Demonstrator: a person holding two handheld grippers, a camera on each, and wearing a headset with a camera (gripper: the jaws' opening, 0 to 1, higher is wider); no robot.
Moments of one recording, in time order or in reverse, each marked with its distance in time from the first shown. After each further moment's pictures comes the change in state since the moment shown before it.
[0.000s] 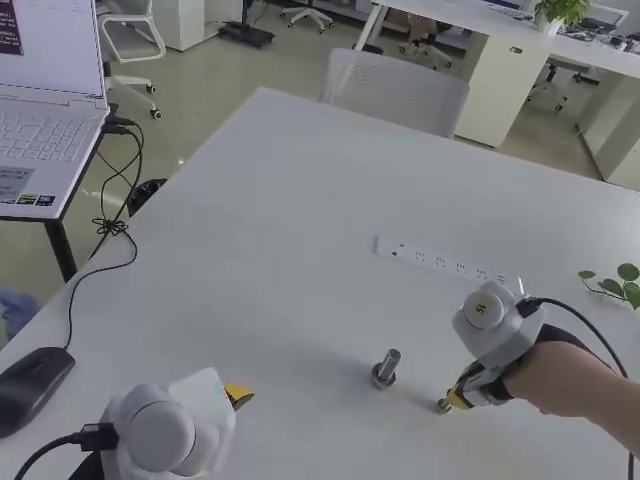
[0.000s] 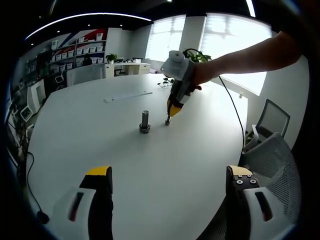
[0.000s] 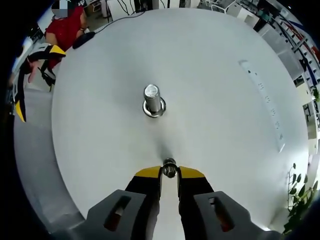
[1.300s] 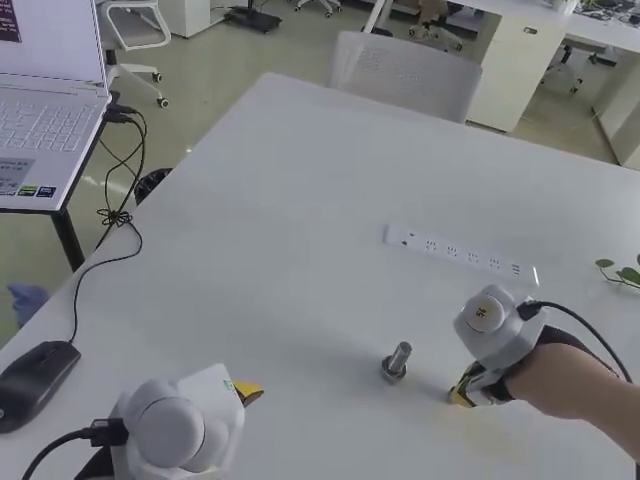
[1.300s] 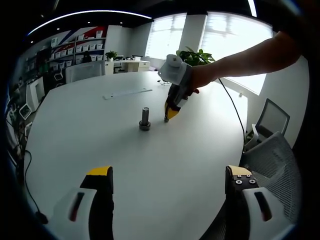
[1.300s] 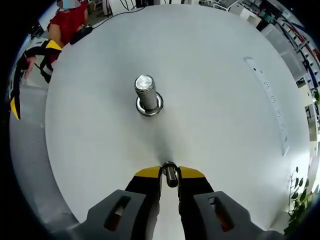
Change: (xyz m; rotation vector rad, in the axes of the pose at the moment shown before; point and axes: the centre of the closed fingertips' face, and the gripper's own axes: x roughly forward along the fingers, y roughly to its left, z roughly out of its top) left arm 0.008 0.004 -0.004 -0.009 0.015 -0.010; right arm 0.023 -0.004 0.000 -0.016 0.007 -0.002
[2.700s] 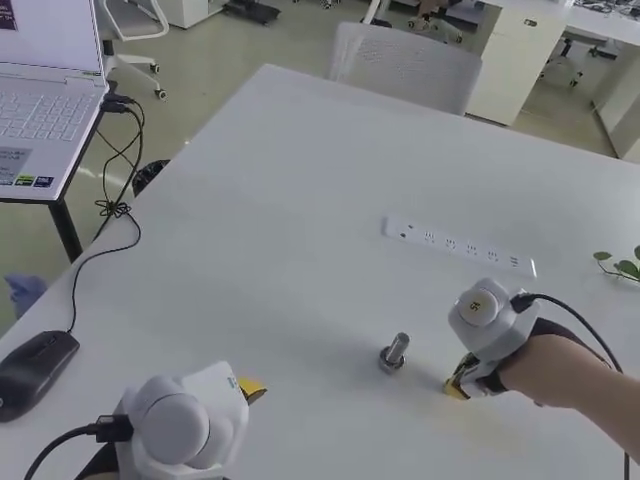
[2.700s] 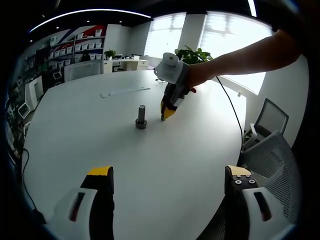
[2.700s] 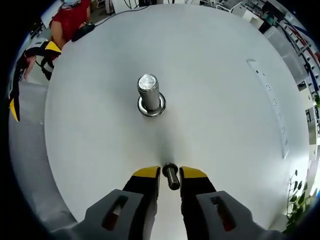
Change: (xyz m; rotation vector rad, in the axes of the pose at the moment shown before) left arm 0.004 -0.008 -0.004 -0.006 0.007 -0.013; right arm 0.003 0.000 0.001 -0.022 -0.001 -0.002
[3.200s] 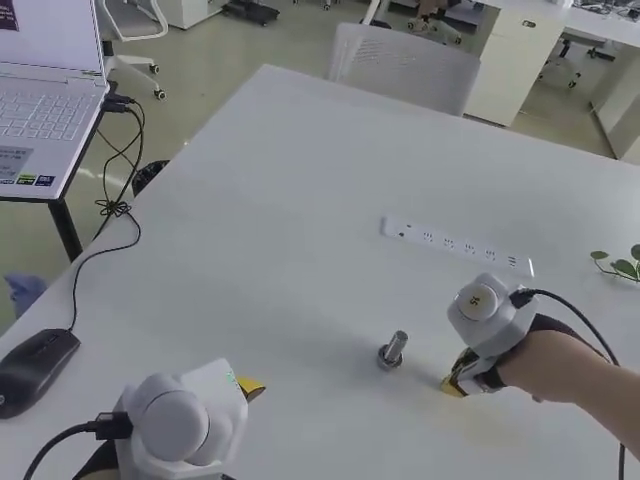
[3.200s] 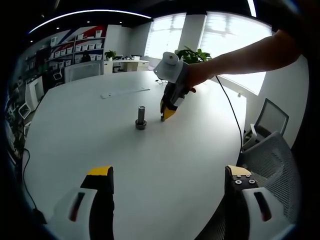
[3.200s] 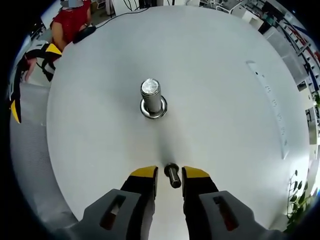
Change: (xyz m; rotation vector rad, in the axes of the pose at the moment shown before) left arm -0.003 -0.002 0.001 0.001 -0.006 0.004; right arm -0.006 0.003 0.003 0.002 -0.009 0.007
